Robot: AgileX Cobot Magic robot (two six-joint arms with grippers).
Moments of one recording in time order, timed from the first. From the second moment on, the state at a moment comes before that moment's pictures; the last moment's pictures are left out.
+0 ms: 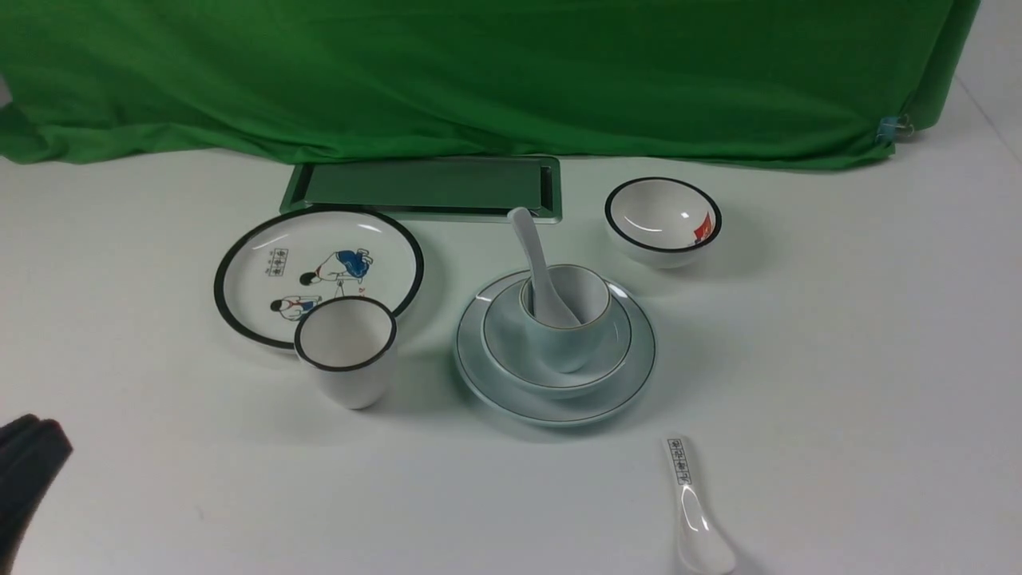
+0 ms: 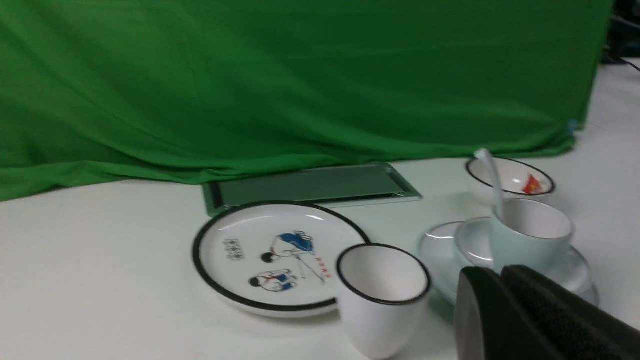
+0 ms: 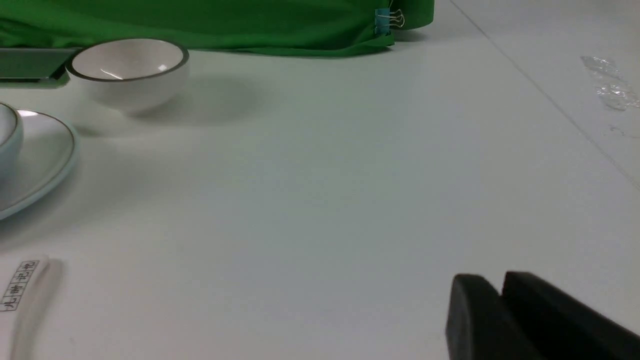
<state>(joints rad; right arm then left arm) -0.04 0.00 0.01 -0.05 0.22 0.08 -0.20 0.10 -0.20 -0.06 0.19 0.00</state>
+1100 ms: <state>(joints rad) -0.05 0.00 0.01 -0.05 0.22 0.08 0.04 0.00 0.01 -0.07 0.23 0.02</state>
